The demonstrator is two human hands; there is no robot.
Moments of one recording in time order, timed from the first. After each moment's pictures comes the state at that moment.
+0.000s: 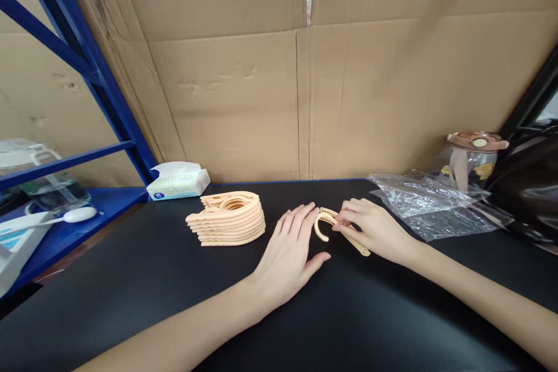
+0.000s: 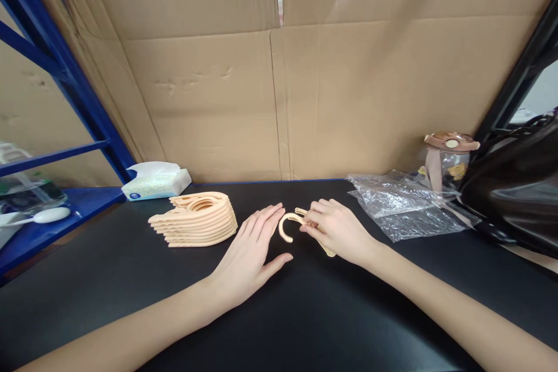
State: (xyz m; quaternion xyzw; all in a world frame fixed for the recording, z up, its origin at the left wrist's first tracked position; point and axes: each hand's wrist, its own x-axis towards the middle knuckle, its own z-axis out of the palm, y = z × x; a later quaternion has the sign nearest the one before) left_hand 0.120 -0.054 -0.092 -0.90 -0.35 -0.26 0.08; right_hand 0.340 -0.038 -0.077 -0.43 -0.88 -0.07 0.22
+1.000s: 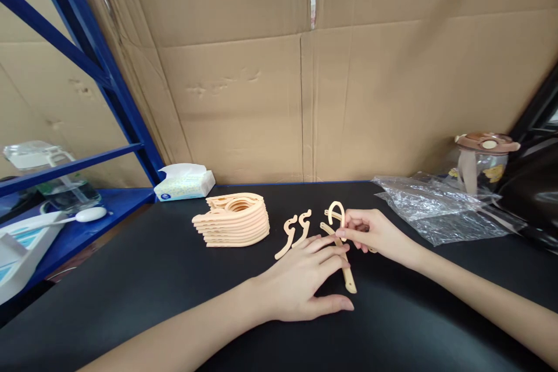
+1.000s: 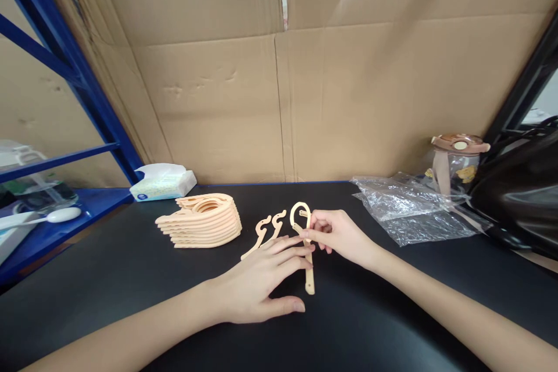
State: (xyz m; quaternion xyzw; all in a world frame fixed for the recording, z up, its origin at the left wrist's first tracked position) left_hand 0.117 -0.065 -0.077 -0.97 -0.19 -0.16 -0.09; right_hand 0.333 -0.040 -0.080 -0.45 -0.73 0.39 0.33
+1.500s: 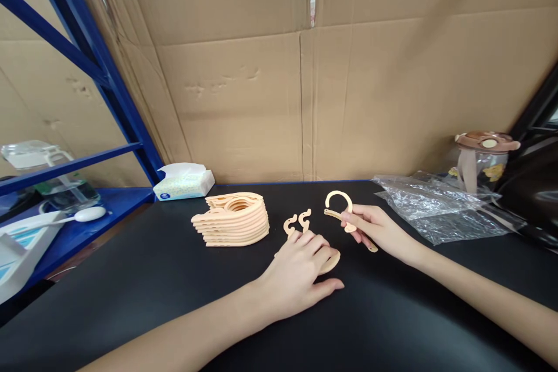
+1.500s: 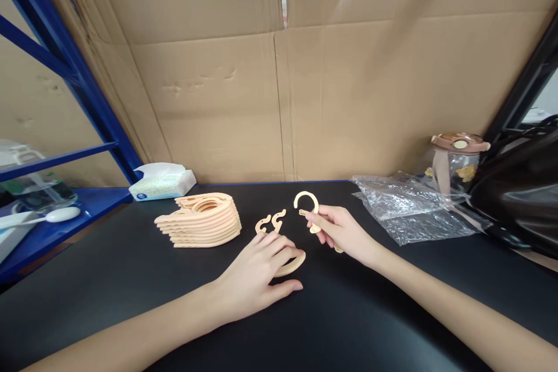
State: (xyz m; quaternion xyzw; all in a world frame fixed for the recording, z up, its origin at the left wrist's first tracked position) left_hand 0.119 -0.063 -0.086 -0.95 -0.27 -0.16 0.01; right_hand 0.333 -0.037 -0.080 -0.47 -0.68 0.41 0.37
